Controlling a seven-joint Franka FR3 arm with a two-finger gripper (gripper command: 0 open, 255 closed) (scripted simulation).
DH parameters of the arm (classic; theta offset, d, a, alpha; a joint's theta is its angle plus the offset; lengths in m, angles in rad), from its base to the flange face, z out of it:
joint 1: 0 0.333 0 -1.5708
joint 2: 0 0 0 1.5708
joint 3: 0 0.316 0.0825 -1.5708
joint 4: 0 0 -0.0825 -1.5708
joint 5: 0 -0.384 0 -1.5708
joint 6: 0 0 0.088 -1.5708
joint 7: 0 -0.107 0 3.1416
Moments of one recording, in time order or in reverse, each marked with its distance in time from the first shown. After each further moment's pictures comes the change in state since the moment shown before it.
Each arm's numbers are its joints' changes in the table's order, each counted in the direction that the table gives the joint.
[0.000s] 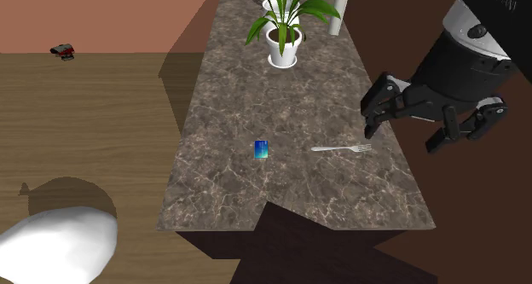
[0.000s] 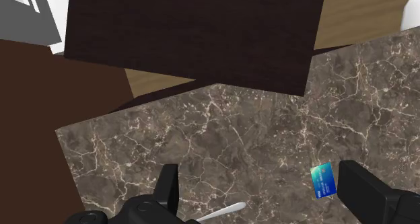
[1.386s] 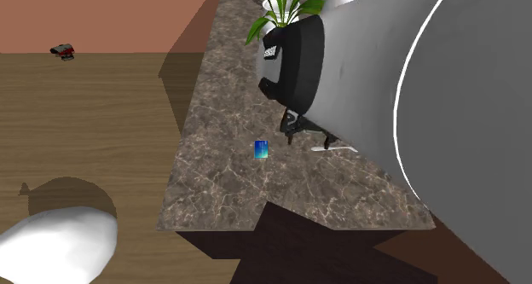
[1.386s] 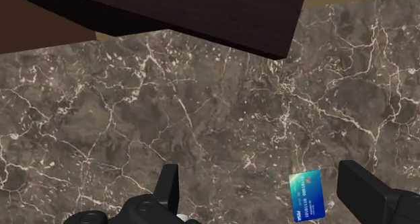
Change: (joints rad) arm 0.096 0.464 0.269 0.133 -0.093 0.579 -0.144
